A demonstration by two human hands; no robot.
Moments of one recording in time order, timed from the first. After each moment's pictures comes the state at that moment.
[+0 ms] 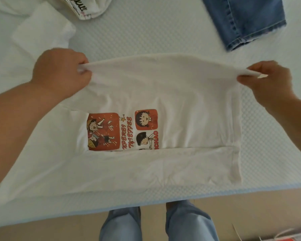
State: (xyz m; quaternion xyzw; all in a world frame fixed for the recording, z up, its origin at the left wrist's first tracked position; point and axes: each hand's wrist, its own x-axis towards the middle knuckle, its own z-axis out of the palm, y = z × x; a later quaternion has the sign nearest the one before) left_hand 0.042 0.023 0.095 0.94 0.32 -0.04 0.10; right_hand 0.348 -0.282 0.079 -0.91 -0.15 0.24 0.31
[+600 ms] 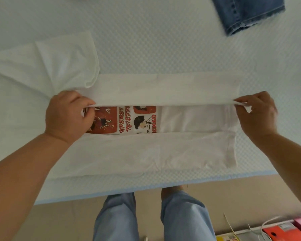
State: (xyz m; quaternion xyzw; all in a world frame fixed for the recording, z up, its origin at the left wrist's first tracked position) left_hand -0.048 -0.081 0.066 0.94 0.32 0.06 0.15; right_hand 0.276 -0.370 0.061 -0.93 -0.31 0.13 0.15
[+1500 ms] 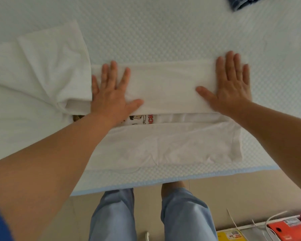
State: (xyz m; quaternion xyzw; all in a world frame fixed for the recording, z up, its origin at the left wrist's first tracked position) left_hand 0.021 -0.137 -0.008 0.90 0.35 -0.18 0.16; right_hand 0.277 -0.334 -0.005 -0.88 -0.44 0.19 -0.07
